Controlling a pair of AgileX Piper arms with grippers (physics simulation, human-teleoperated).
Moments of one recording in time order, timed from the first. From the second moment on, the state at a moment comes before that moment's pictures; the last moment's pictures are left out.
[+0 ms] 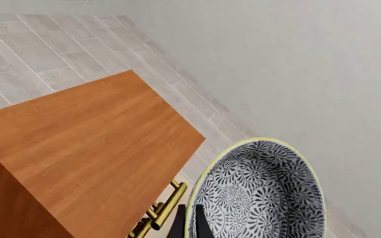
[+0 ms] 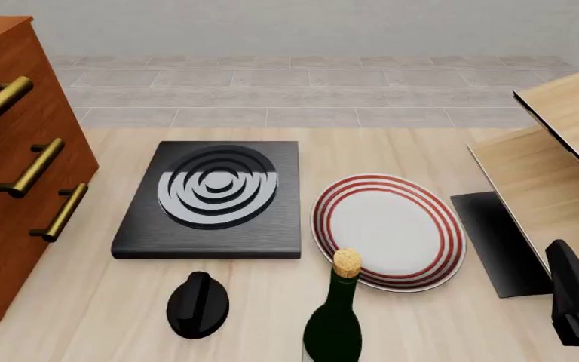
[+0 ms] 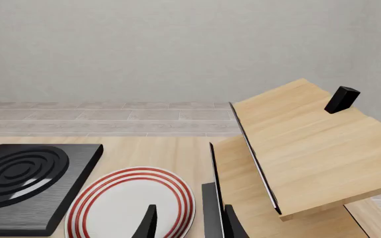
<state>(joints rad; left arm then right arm) 0.41 0.85 -1.36 0.77 -0.58 0.00 0.01 0.00 0.00 0.00</state>
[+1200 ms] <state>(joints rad) 0.68 1.03 -1.36 0.70 -0.60 0.00 0.01 0.00 0.00 0.00</state>
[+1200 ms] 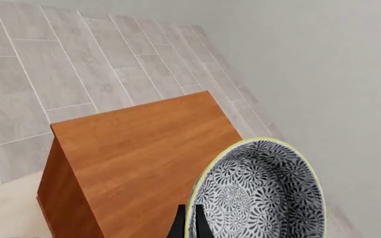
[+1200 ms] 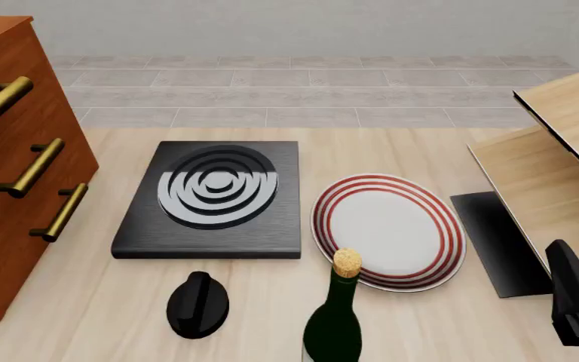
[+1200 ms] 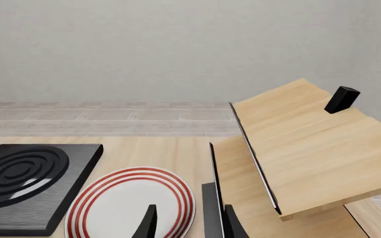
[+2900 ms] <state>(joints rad) 0.78 1.14 -1.35 0.66 -0.44 0.00 0.01 0.00 0.00 0.00</state>
